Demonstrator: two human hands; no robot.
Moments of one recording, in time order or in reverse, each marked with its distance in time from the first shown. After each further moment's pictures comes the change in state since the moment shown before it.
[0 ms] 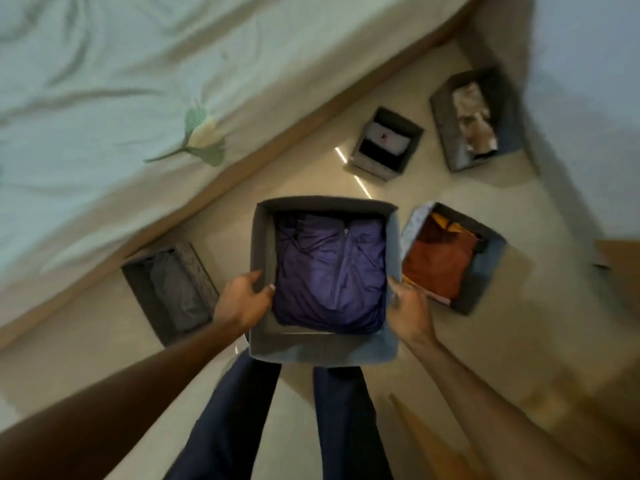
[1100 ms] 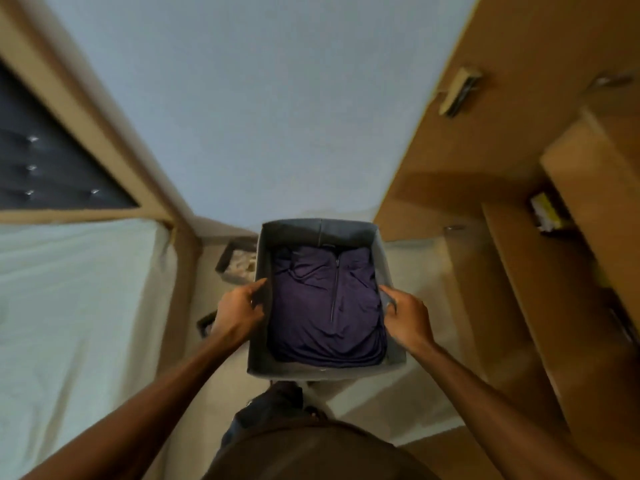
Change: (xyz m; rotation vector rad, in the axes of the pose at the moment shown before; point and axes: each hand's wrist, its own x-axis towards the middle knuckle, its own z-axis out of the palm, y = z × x) left_hand -0.259 0.496 0.049 0.657 -0.187 1.018; right_hand -0.230 0.135 -0.365 0.540 0.730 0.533
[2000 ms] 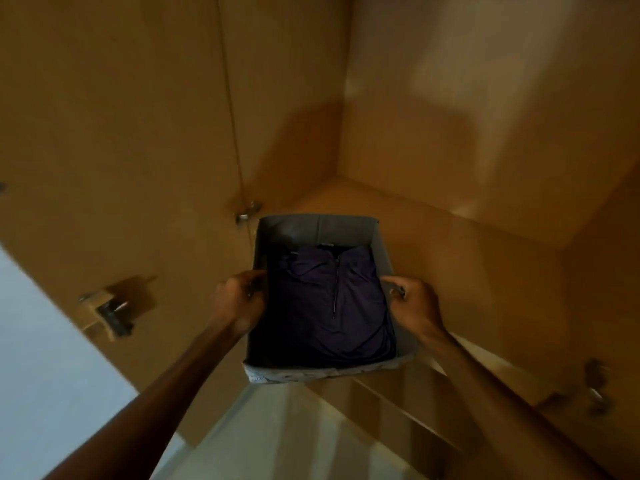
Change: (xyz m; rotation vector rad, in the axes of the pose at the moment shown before) left_hand 0.154 0.588 0.191 0.016 -0.294 0.905; right_hand 0.048 0.248 -0.396 0.201 0.874 0.501
